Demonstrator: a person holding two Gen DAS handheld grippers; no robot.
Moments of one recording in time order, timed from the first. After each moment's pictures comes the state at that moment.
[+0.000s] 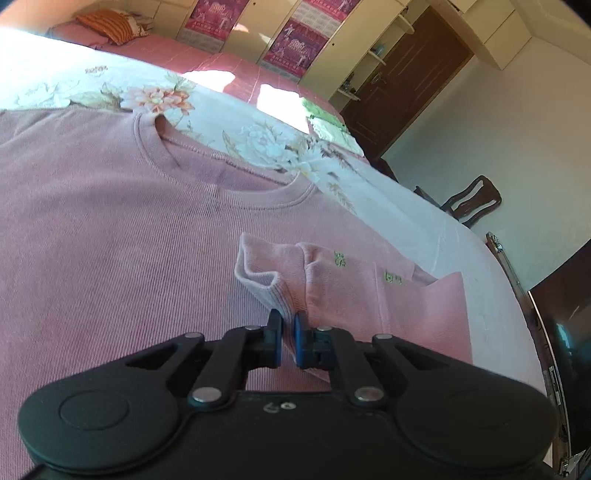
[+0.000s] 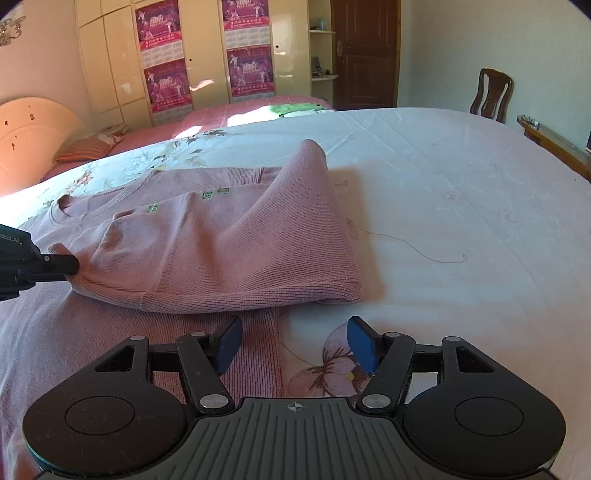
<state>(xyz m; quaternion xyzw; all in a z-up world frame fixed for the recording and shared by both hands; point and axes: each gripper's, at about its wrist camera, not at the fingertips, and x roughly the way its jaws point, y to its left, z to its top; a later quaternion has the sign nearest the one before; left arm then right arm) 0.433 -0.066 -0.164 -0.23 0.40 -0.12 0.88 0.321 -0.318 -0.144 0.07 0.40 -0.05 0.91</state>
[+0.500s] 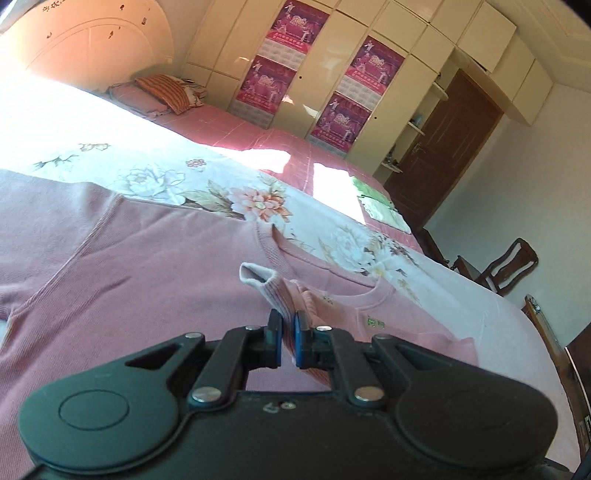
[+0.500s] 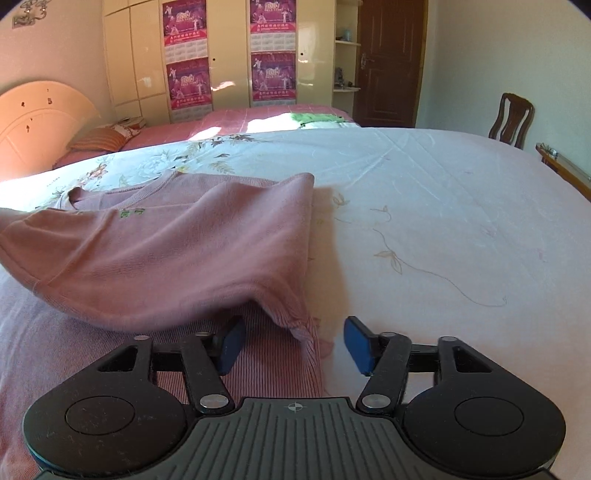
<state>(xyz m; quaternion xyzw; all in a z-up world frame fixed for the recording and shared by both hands) 0.402 0.023 -0.128 -0.22 0.32 -0.01 0.92 0.354 -0.294 -0.150 0.04 0.38 -0.02 0.92</state>
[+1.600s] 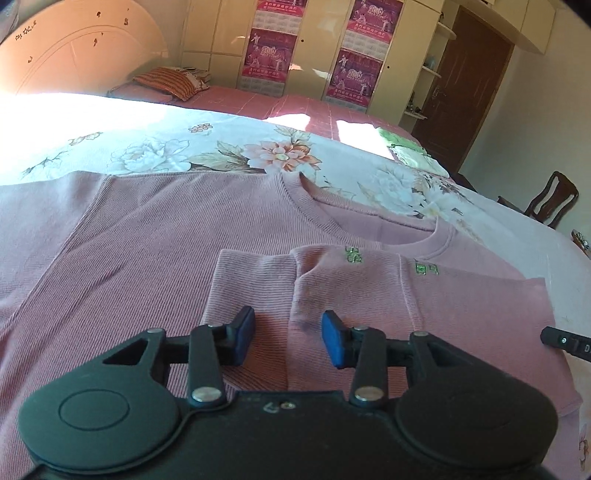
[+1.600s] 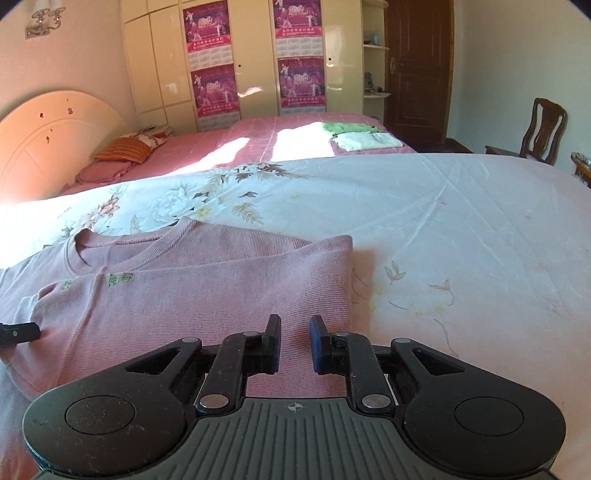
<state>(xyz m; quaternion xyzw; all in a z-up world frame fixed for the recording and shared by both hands) 0.436 0.003 -0.174 -0.11 0.39 0.01 0.92 0.447 -0.291 -0.148 0.04 0.40 0.03 0.92</state>
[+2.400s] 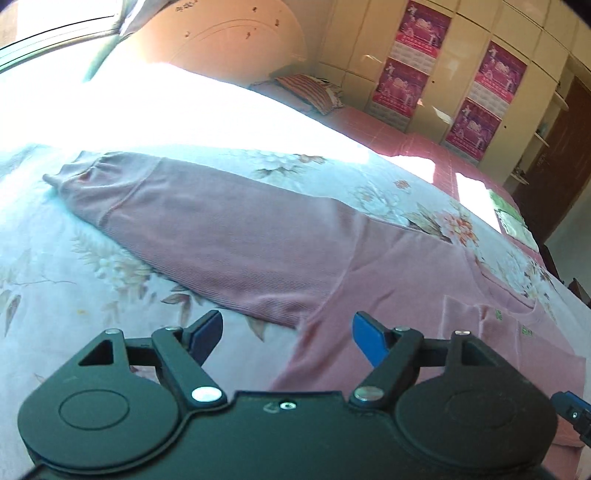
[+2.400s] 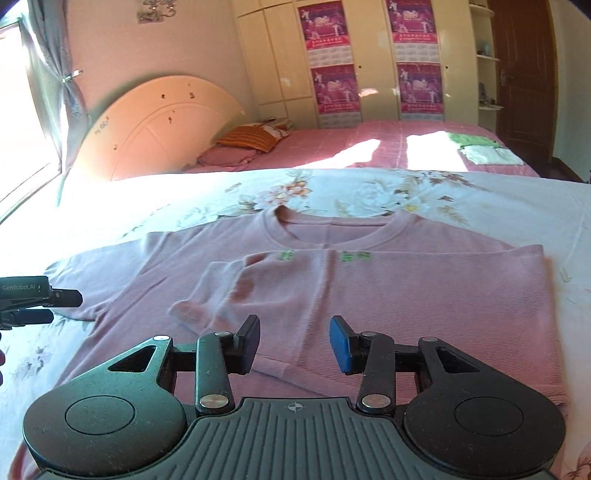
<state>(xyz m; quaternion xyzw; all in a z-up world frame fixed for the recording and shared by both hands) 0.318 0.177 -0.105 -0.20 0.37 0.21 0.88 0.368 -0.138 -0.098 0.05 0.36 0.23 0.90</state>
